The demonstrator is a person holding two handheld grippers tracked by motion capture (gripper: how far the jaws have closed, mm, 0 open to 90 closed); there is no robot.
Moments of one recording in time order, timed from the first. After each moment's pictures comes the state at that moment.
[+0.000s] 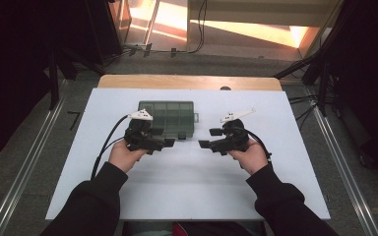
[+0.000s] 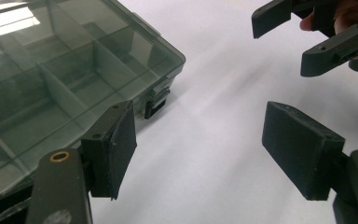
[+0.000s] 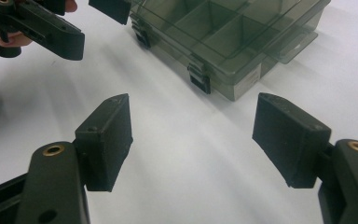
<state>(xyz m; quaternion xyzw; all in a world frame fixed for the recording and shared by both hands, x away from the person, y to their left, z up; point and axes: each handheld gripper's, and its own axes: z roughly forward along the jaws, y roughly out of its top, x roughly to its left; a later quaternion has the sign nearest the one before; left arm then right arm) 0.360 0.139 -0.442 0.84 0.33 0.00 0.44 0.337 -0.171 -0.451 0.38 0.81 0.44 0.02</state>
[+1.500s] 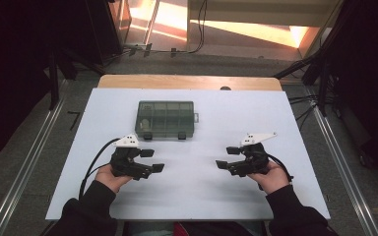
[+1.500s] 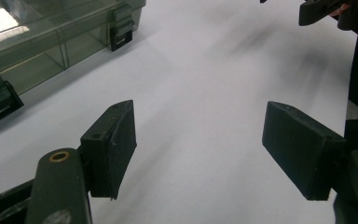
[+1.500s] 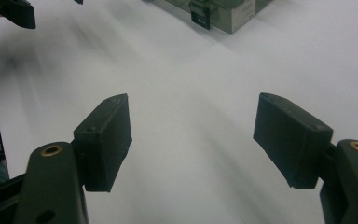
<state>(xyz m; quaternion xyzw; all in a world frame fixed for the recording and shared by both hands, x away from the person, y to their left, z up) 0.300 0.177 -0.459 0.85 0.30 -0.01 0.44 0.277 -0.214 -0.472 0.39 0.81 0.43 0.04</state>
